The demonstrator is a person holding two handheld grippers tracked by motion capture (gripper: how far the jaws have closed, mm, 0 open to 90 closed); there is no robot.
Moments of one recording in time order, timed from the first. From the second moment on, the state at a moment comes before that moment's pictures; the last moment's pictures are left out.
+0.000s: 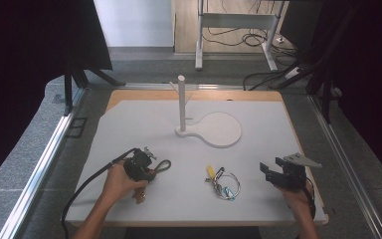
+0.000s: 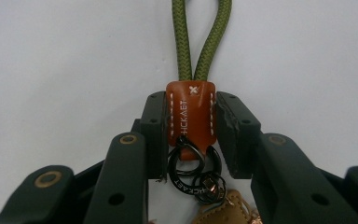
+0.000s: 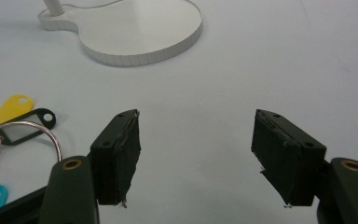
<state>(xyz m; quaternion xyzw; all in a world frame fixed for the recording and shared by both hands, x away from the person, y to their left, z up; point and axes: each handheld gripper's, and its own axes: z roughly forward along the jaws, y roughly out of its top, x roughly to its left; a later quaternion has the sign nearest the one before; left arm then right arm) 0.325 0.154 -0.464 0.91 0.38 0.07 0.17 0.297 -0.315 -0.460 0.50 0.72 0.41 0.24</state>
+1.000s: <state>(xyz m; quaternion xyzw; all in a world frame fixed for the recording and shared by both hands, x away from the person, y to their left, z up) 0.339 0.193 -0.433 0.86 0.37 -0.04 0.35 0.295 -0.322 -0.460 0.51 0.71 0.41 0.24</state>
